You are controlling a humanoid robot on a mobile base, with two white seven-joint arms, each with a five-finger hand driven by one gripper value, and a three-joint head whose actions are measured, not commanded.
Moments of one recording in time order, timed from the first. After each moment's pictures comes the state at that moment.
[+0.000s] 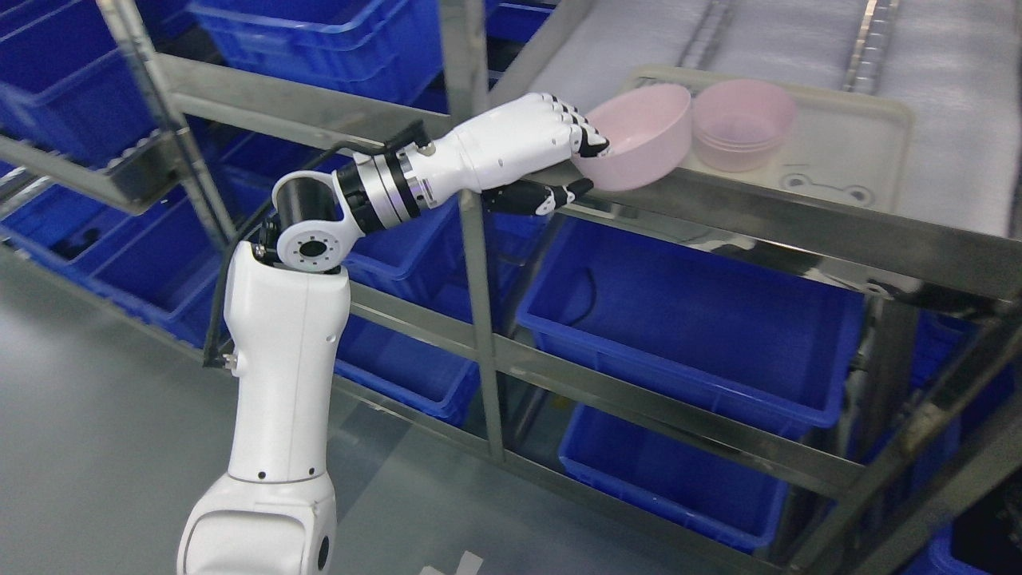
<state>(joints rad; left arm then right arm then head) -0.76 0.00 -0.01 -1.45 -0.61 -0.79 -0.89 0.00 0.00 0.05 0.00 0.05 -0.08 -0.03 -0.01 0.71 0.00</state>
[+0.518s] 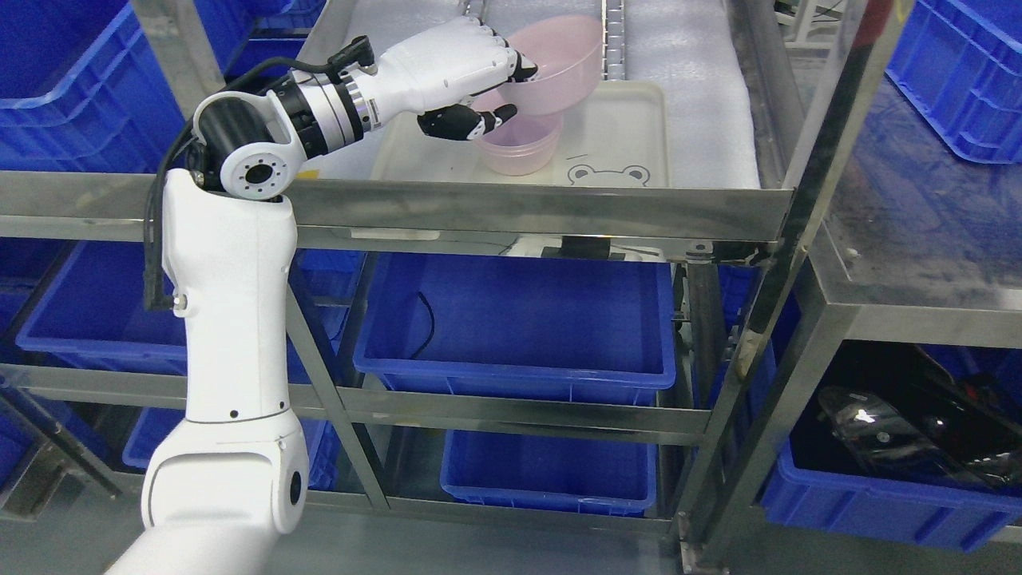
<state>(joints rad) -0.89 0.08 0.07 -1.35 -0.85 -0.79 -0.90 0.00 0.00 0.05 0.00 0.05 -0.08 -0.03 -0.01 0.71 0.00</state>
